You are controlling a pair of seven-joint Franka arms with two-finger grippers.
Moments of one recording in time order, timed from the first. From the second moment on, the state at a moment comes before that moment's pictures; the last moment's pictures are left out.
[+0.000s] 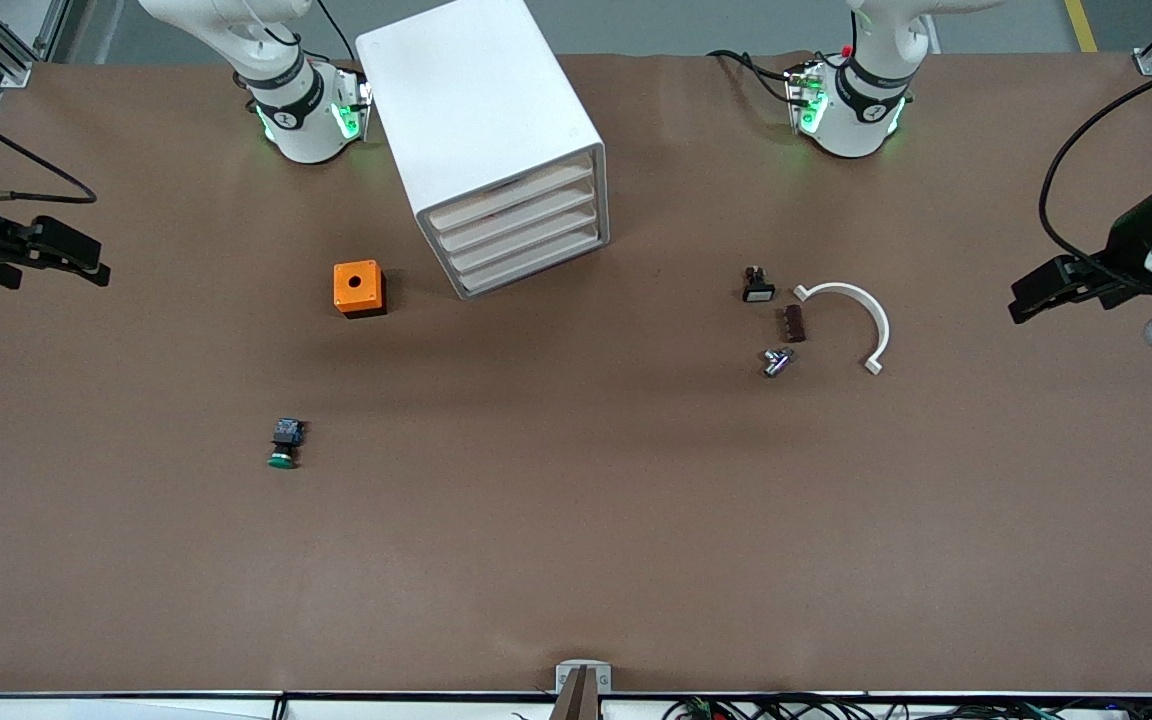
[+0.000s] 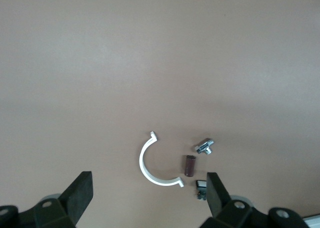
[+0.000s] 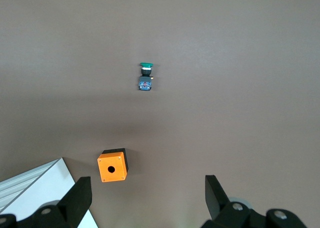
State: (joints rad) left arm 0.04 0.13 -0.12 -1.41 0.02 1.55 -0.21; right arm 0.02 0.06 -0.04 -1.49 0.01 1.49 -0.03
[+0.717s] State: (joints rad) left arm 0.04 -0.08 -0.11 -1.59 0.02 1.52 -0.16; right arm 0.03 0.06 -0.04 -1.48 0.01 1.49 -0.03
